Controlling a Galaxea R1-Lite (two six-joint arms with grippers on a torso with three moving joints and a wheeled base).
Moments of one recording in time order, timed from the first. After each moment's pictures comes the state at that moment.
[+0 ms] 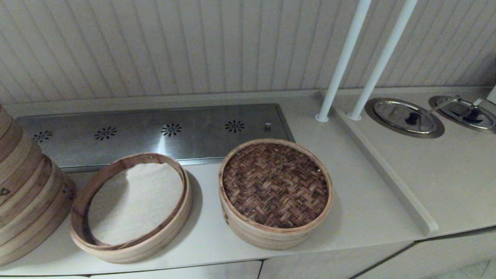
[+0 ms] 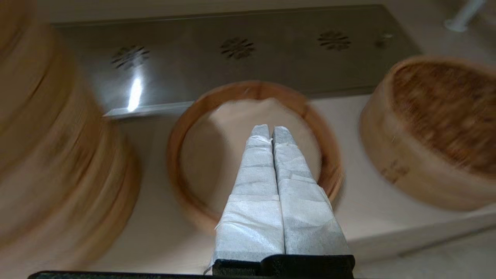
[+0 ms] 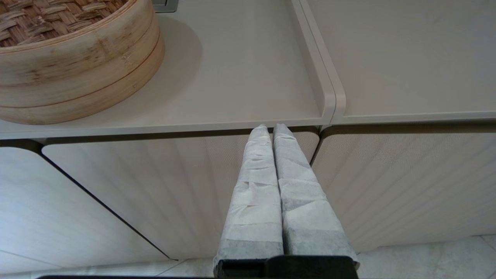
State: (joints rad) left arm -0.05 0.70 -0.67 0.05 -0.10 0.01; right arm 0.00 0.00 -0.04 0.10 0.01 0.00
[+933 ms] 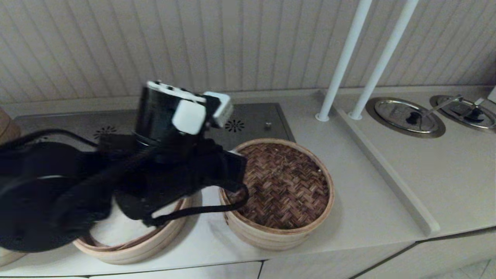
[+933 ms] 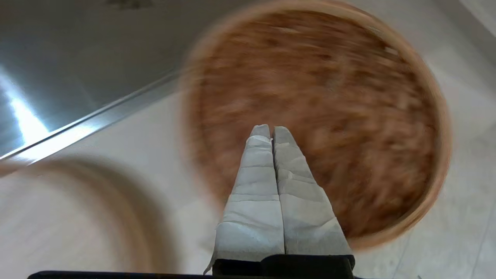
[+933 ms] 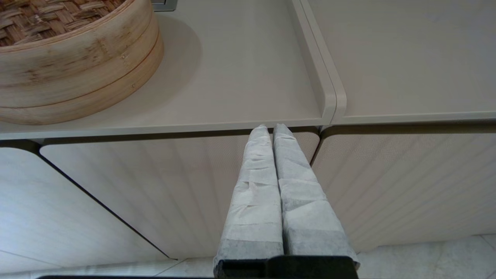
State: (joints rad) left arm -0.90 1.68 -1.11 -0.20 0.31 -0.10; right arm 0.00 0.00 -0.04 0.10 0.01 0.00
